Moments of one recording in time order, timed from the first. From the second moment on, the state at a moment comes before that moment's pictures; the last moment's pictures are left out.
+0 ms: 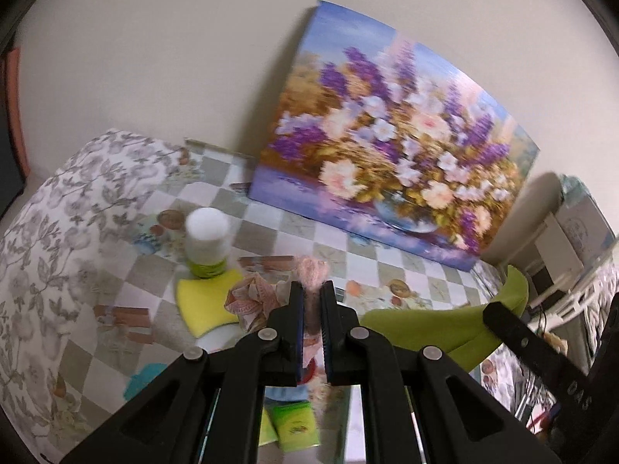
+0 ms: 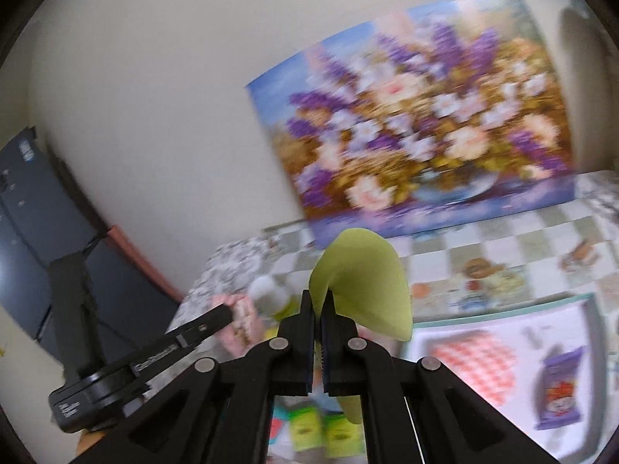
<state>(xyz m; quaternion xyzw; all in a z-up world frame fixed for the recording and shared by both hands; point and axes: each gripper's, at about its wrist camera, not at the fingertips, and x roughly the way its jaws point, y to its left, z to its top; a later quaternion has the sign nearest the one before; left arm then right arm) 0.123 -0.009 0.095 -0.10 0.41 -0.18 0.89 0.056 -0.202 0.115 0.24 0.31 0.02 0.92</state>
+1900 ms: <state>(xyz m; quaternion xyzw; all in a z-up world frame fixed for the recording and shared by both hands) 0.096 -0.192 -0.012 0.05 0.54 -0.28 0.79 0.039 -0.321 -0.012 0.23 0.52 -0.18 0.80</state>
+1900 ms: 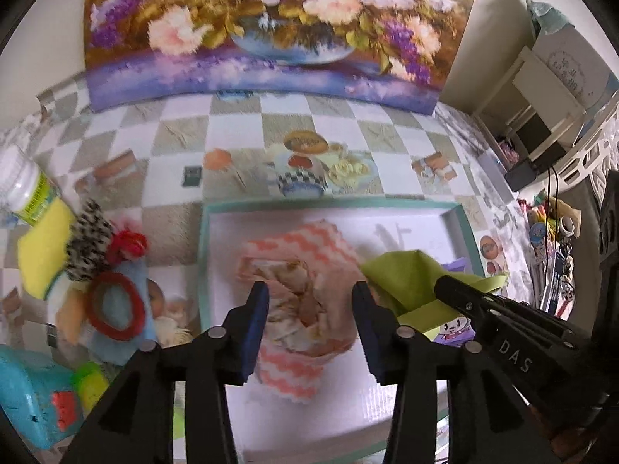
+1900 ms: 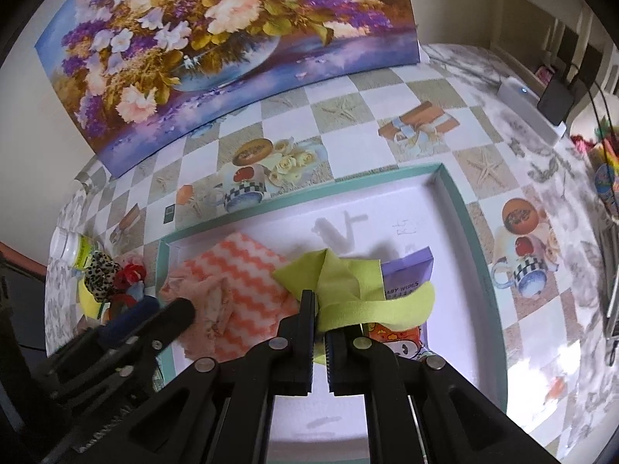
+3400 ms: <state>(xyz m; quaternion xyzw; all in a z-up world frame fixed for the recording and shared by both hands) 0.116 -0.129 0.030 0.06 0.47 -0.17 0.86 0.042 -0.305 0.004 0.16 0.54 -0.23 0.80</state>
